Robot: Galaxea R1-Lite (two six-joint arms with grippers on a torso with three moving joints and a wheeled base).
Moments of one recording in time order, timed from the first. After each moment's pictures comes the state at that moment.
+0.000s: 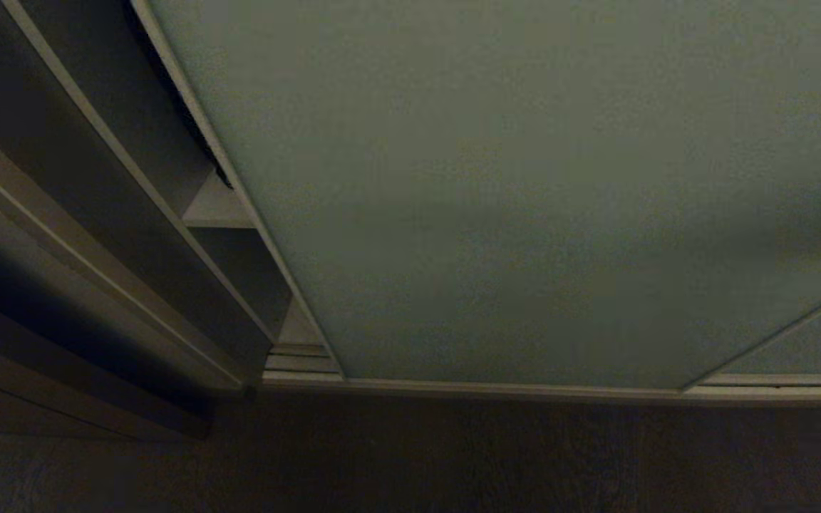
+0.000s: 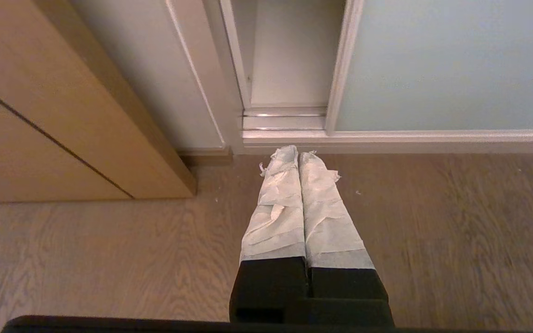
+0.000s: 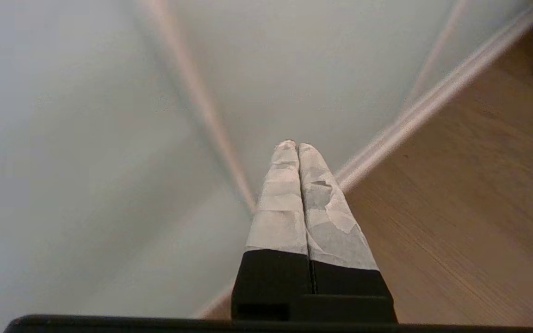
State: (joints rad) left arm 0.00 0.00 -0.01 0.01 -0.04 0.07; right arm -1.02 1.19 -1.32 0.19 0.36 0.35
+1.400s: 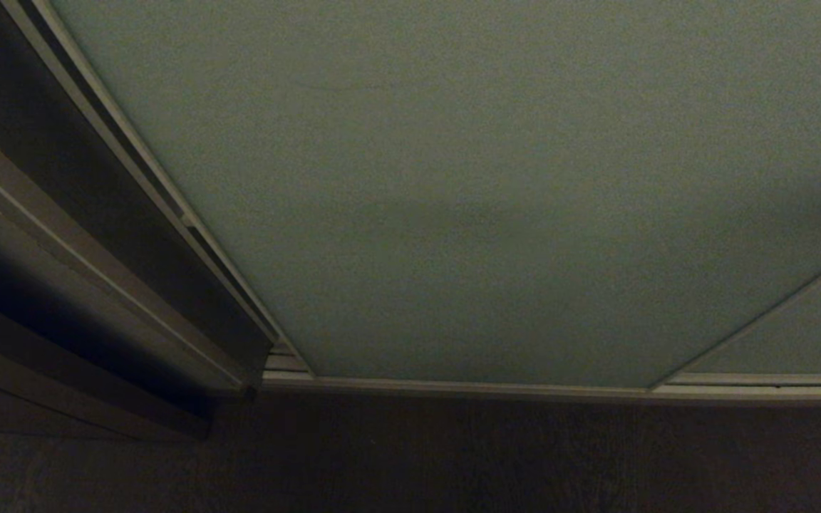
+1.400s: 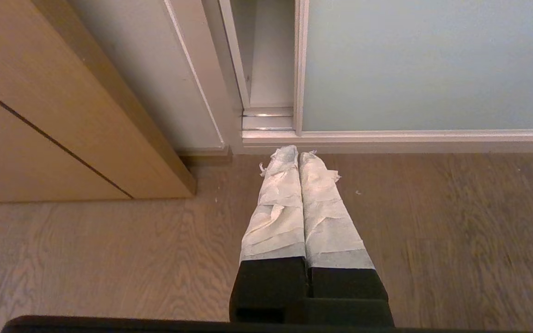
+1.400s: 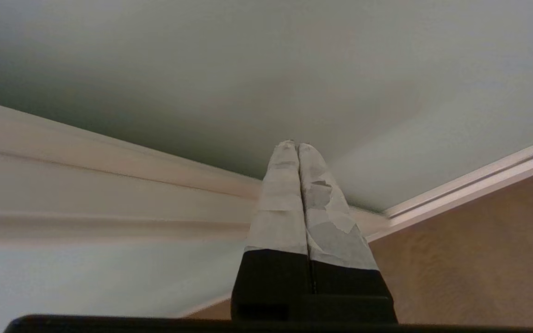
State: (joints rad) left arm 0.00 0.00 -0.01 0.01 -0.04 0.07; right arm -0.85 1.56 -1.58 0.18 0.74 0.50
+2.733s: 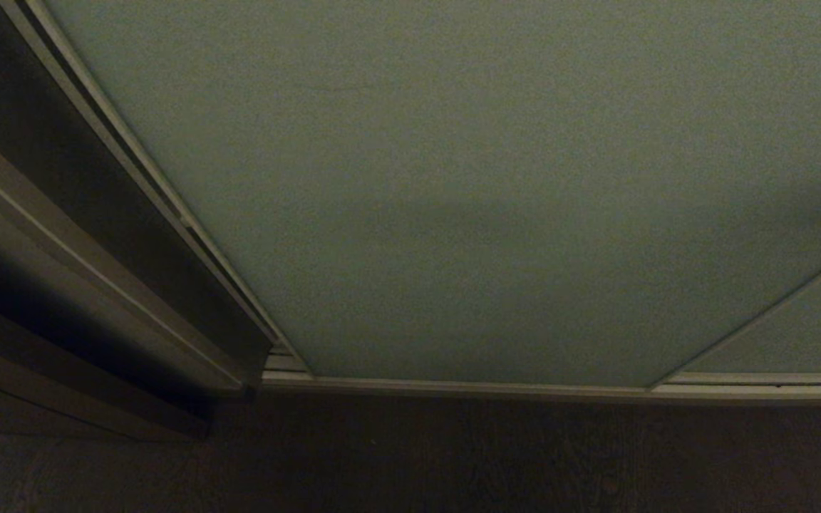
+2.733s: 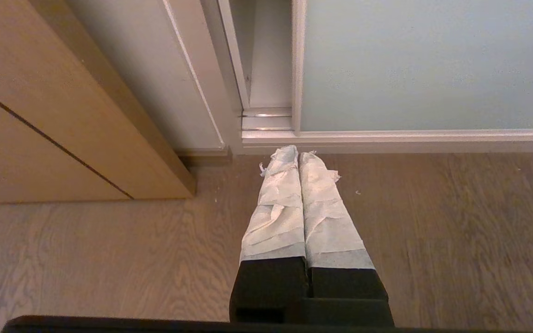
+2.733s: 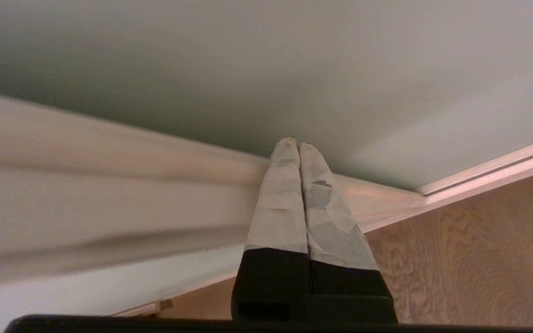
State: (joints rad) left arm 0.00 0.00 -0.01 0.01 -0.04 0.07; right arm -0.73 1.58 -1.54 0.18 0.75 0.52
